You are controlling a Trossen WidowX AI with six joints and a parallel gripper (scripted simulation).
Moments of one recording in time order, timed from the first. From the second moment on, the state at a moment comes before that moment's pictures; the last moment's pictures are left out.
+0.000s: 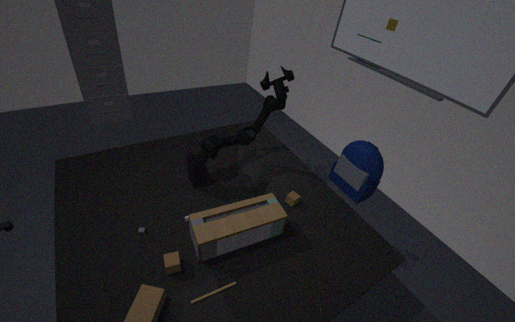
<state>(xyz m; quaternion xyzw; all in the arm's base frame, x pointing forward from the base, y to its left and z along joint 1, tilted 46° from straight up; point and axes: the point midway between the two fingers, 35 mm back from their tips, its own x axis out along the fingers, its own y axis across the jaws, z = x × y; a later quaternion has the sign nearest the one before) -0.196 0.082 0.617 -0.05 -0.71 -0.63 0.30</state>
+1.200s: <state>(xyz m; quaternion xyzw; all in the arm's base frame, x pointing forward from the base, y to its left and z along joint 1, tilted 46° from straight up) 0.203 -0.213 0.555 -0.34 -0.02 -0.52 0.79</state>
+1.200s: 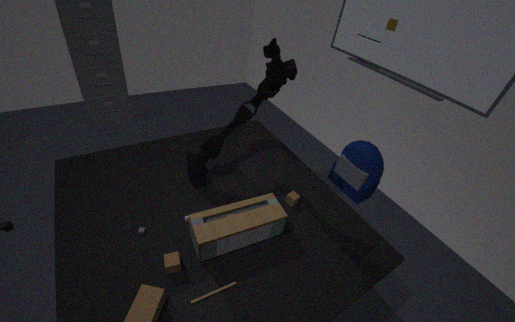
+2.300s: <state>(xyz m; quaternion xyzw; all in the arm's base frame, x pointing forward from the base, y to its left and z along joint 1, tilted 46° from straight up) 0.348 -0.010 0.129 -0.46 0.39 0.46 0.66</state>
